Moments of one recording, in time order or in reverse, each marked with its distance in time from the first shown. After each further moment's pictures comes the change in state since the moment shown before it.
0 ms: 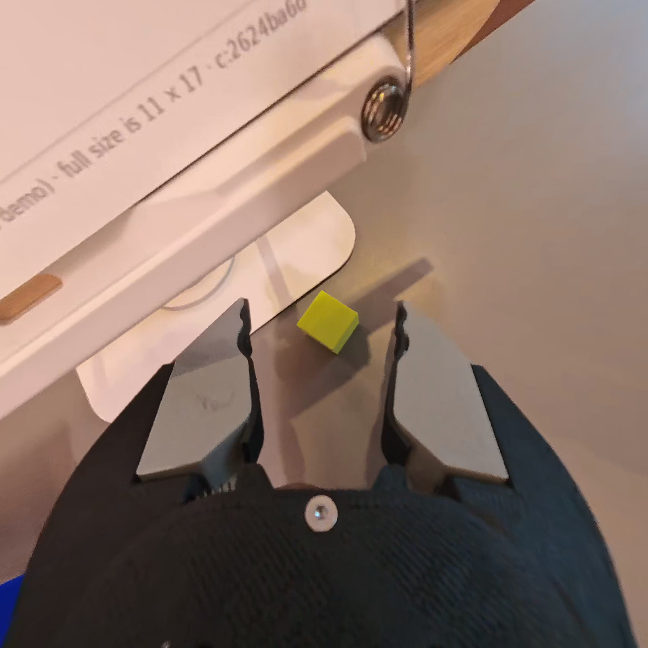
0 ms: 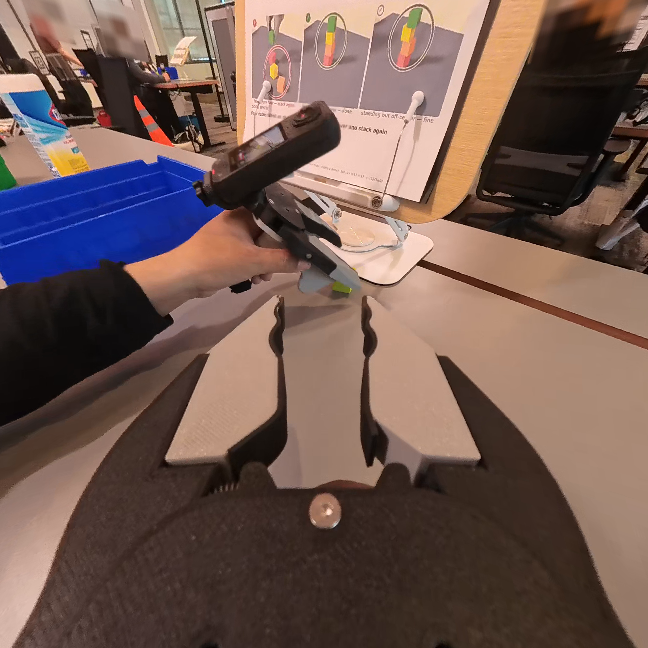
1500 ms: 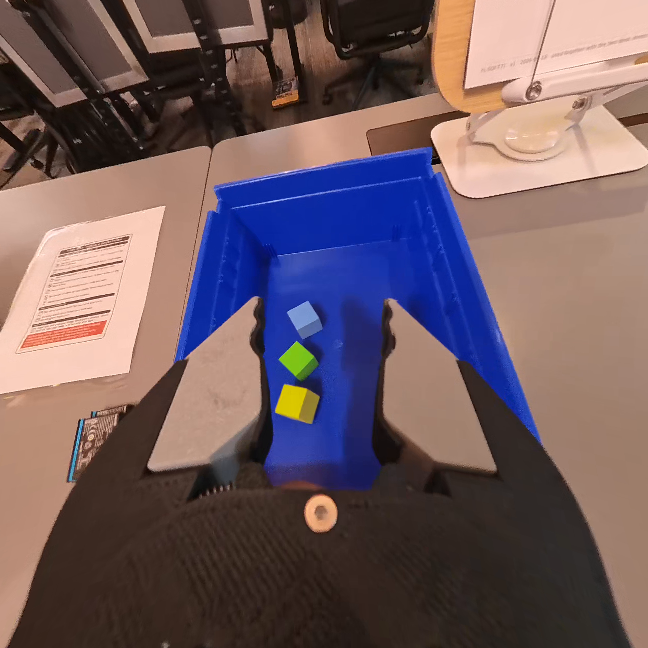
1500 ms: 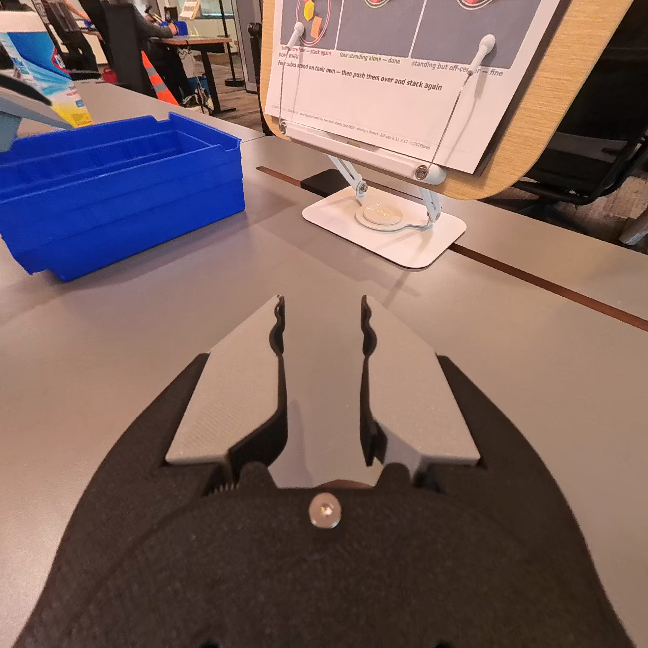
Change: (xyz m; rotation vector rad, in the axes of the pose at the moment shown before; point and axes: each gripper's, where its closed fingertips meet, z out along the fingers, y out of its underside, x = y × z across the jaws) left arm -0.195 0.182 -0.299 0.148 -0.423 -0.326; right arm -0.026 0.021 0.016 -0.067 -0.039 -0.041
